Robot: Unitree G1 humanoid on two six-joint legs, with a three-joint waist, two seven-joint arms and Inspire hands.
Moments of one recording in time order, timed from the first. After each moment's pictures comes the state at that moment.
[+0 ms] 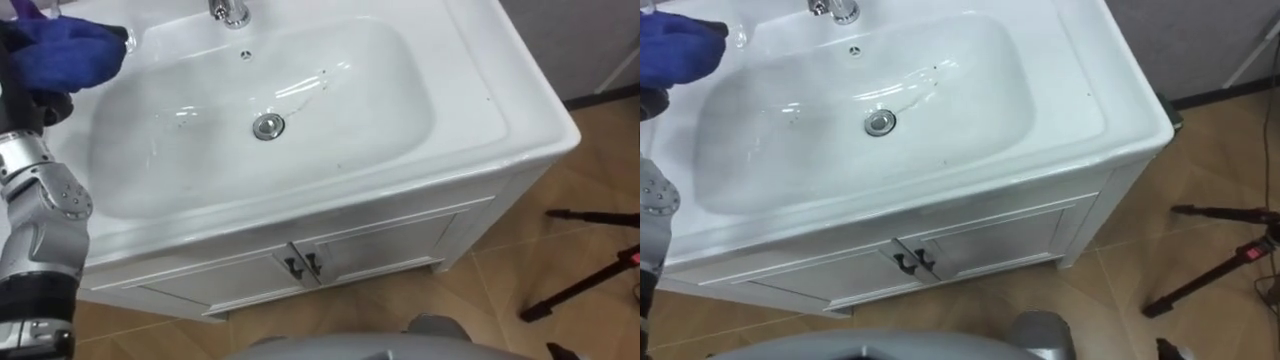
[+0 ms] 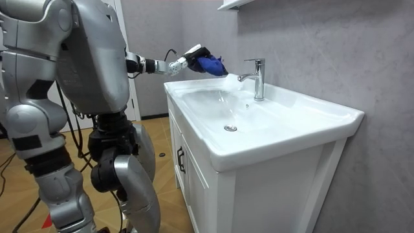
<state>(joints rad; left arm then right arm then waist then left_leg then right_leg) -0.05 0.49 0.14 0.40 0.66 0.06 0.67 0.25 -0.37 0.01 1.11 -0.18 0.02 -0.11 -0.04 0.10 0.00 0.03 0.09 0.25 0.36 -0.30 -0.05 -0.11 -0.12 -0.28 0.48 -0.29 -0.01</state>
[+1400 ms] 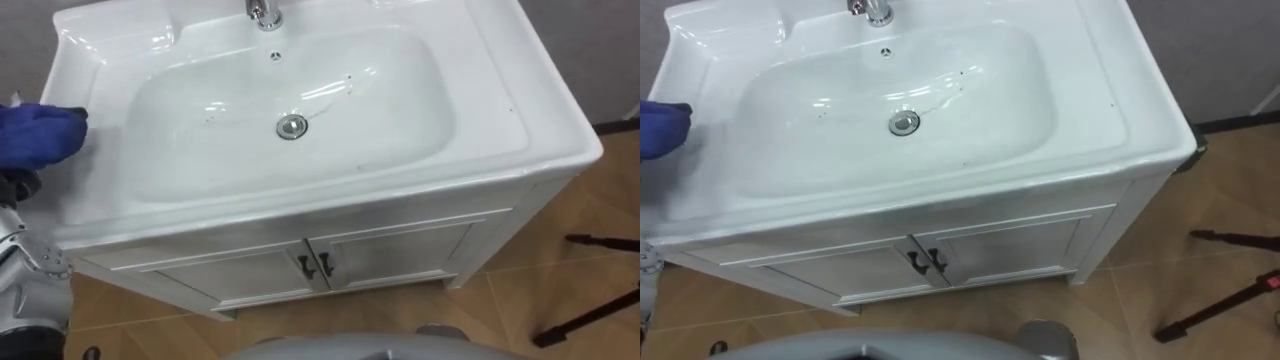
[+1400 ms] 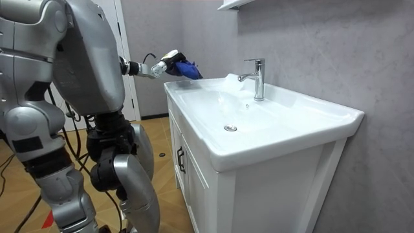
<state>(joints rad) 0.11 0.45 0.25 0.47 0.66 0.10 0.71 0.28 -0.37 -0.02 1.11 -0.16 0.06 -0.08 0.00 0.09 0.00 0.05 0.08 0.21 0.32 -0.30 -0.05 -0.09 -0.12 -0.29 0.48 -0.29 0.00</state>
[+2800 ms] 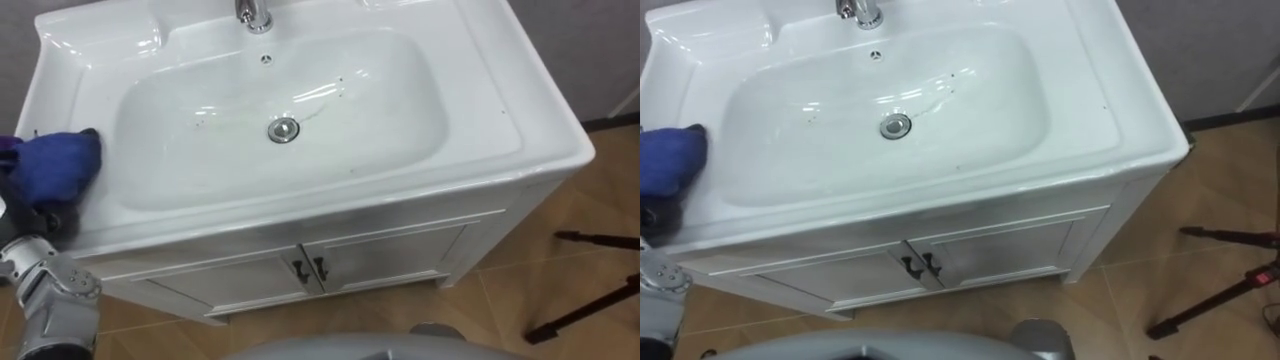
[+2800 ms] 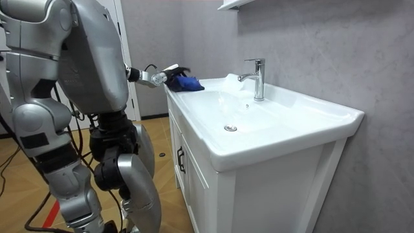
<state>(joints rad) 0.14 0.37 0.25 0.49 0.54 0.10 0.68 0.27 -0.34 -0.02 1.08 -0.17 0.08 -0.07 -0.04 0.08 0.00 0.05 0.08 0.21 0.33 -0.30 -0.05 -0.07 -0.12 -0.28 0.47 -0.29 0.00</state>
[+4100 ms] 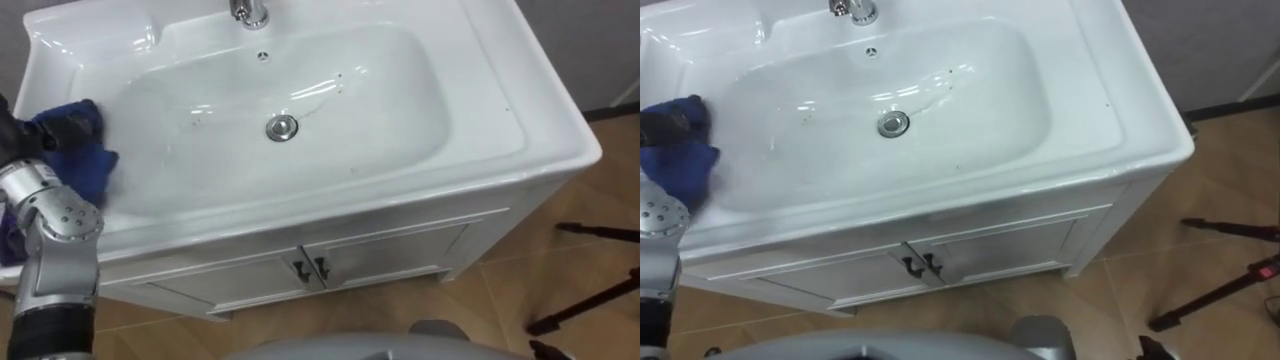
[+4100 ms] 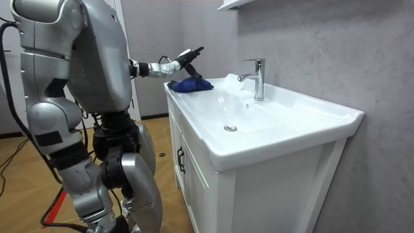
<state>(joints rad) 0.03 0.38 0.23 0.20 0.40 0.01 0.60 0.23 -0.32 -0.02 1.09 -0.17 0.05 -0.06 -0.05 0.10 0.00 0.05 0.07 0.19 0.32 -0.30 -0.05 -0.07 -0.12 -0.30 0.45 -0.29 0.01</state>
